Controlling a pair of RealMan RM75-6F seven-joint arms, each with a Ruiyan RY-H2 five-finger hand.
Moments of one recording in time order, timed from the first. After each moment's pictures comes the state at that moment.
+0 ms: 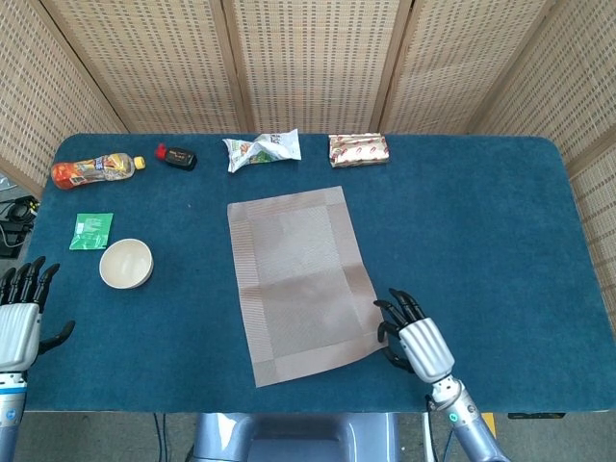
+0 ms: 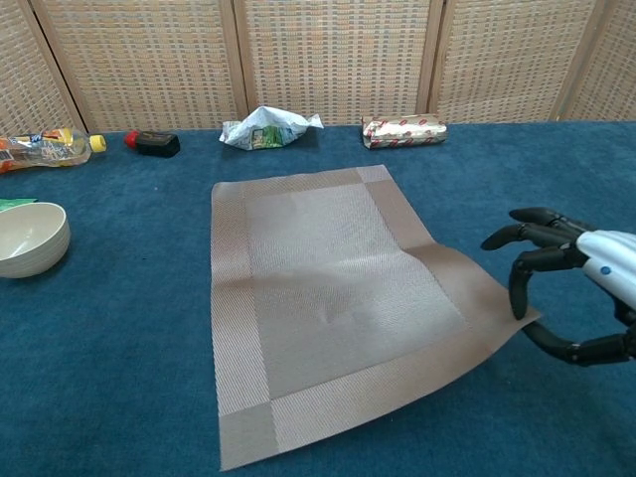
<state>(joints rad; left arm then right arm) -0.10 -1.27 -0.08 -1.53 1.43 1.51 0.18 0.30 -1.66 -0.05 -1.28 -1.69 1.46 0.08</state>
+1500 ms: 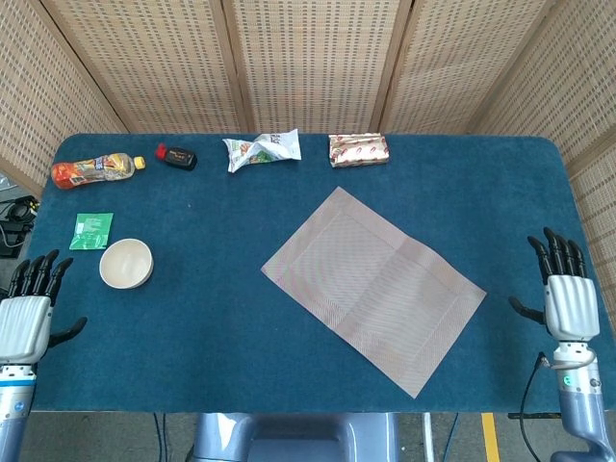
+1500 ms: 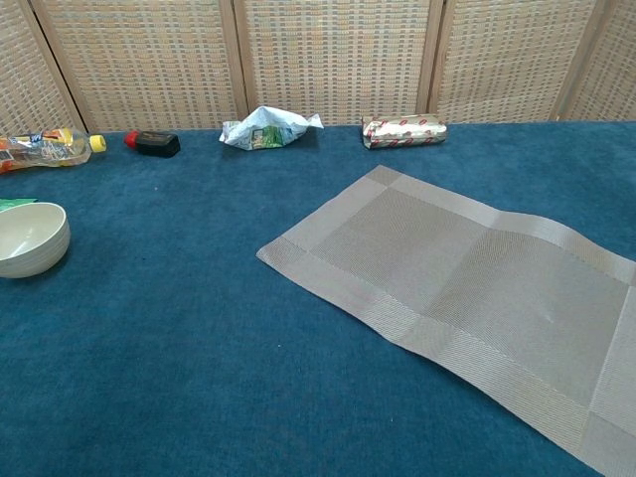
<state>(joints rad) -0.14 -1.26 -0.09 -1.55 1.45 1.47 0.18 0.21 -1.35 0.15 -1.27 -1.42 1.51 0.13</state>
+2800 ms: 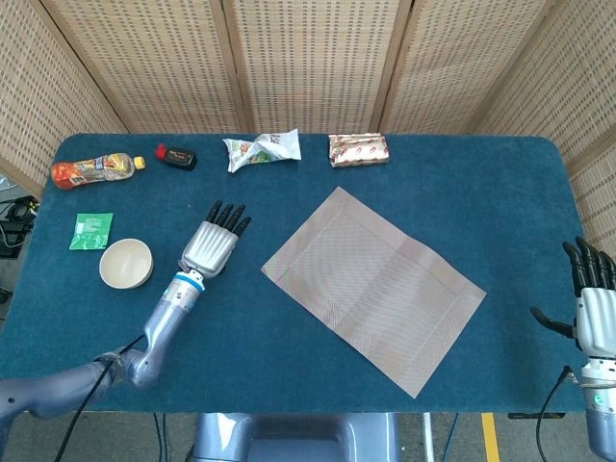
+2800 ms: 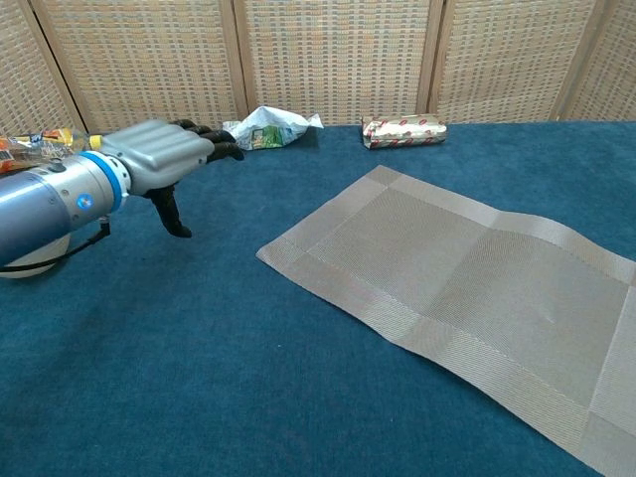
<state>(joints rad) -0.81 -1.71 -0.27 -1.21 1.10 0.88 0.75 0.15 -1.26 0.17 -1.33 -1.40 1.50 0.23</state>
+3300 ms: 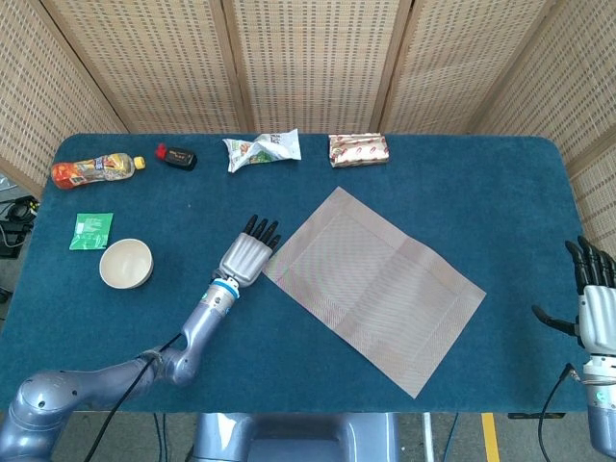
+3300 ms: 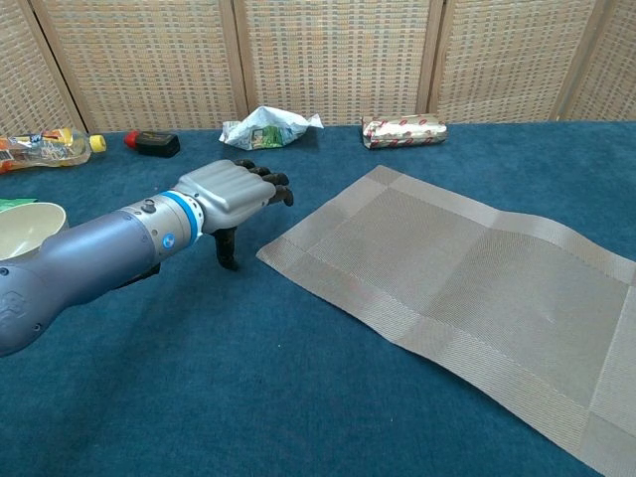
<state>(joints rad) -0.93 -1.91 -0.24 -1.00 1.06 0.82 0.76 0.15 -1.27 0.18 -1.30 -1.39 1.48 0.28</state>
